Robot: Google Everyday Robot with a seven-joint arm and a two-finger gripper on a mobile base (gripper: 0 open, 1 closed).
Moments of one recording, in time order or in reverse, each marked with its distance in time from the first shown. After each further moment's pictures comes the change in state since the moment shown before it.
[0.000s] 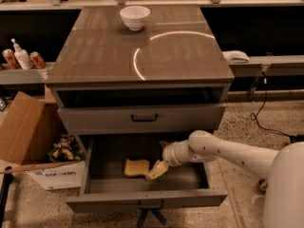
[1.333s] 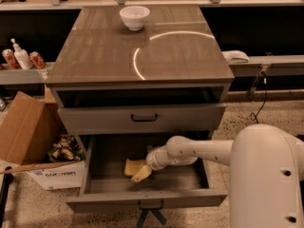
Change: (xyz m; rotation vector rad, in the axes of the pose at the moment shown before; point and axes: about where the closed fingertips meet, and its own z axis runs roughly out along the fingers) arm -0.003 0.007 0.084 0.034 0.068 0.025
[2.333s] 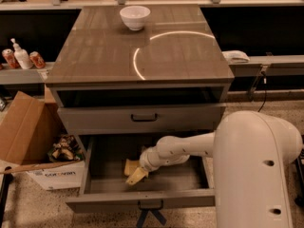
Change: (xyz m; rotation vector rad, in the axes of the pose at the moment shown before) arm -0.014 0.019 0.005 0.021 0.077 -0.050
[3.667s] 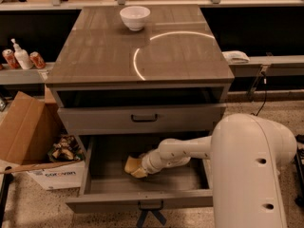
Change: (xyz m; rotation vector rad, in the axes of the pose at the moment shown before) arm 0.024 0.000 0.017 -0.021 0.026 -0.010
